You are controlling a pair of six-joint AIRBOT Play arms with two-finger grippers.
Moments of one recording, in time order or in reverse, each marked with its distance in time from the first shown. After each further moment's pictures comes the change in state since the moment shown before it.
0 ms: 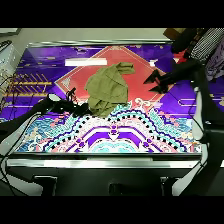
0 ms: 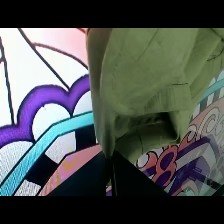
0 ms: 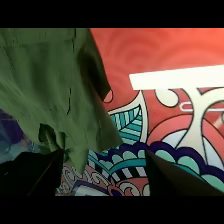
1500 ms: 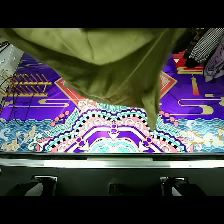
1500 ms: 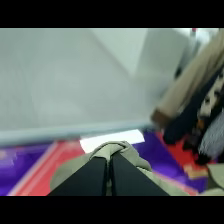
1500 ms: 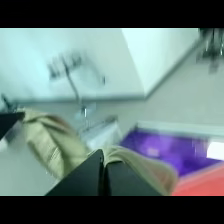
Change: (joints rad) left arm 0.256 0.678 0.797 0.237 -0.013 -0.088; right arm 0.185 1.038 0.003 0.014 0.404 -0.169
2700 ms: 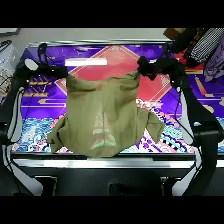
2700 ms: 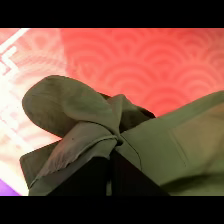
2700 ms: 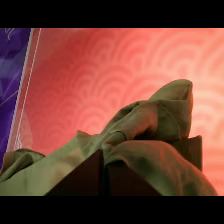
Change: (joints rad) left arm -0.121 -0.865 -0.038 0.243 0.063 -0.069; right arm 0.008 -1.004 -0.002 -0.185 0.210 0.349
